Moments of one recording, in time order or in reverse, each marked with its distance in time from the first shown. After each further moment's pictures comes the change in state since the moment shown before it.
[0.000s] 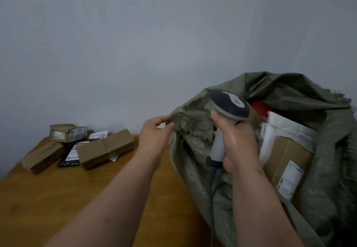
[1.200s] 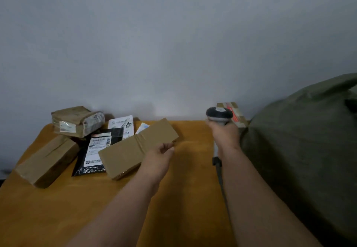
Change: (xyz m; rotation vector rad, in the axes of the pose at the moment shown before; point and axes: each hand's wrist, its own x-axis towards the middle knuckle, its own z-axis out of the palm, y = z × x) left_hand 0.225 -0.201 -0.167 0.144 -0.174 -0.479; right_hand 0.154 0.249 0.266 -0.420 0.097 0.348
